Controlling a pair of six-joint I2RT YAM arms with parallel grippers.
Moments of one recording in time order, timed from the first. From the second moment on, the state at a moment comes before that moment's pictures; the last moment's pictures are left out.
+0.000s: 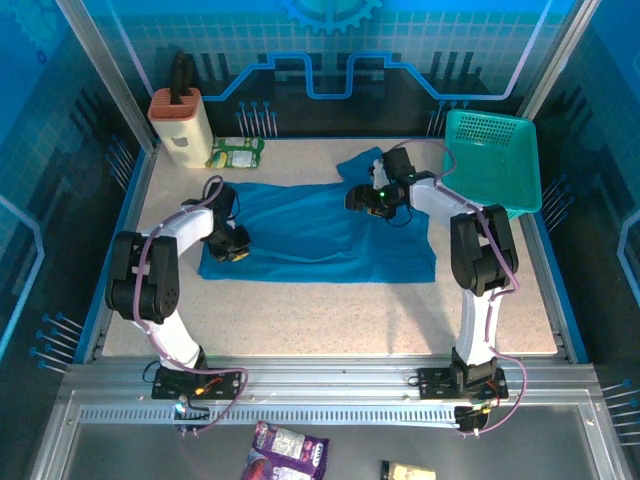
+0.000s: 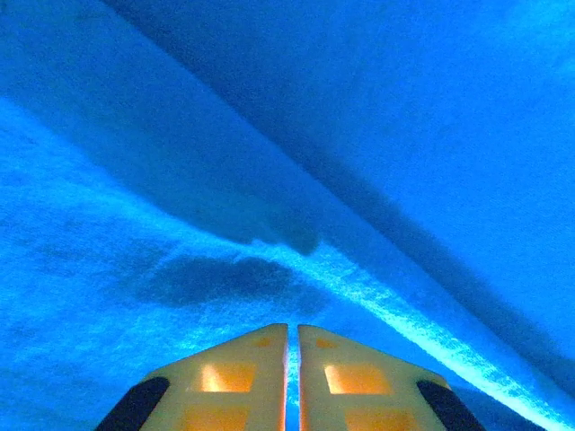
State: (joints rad) left arm -0.07 1.75 1.09 -0.73 0.16 -0.58; right arm 0.29 2.01 1.49 -0.50 -0.44 0.41
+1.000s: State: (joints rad) left arm -0.04 1.79 1.08 -0.74 0.11 -0.55; right arm 0.56 2.02 1.31 -0.41 -0.60 0.50
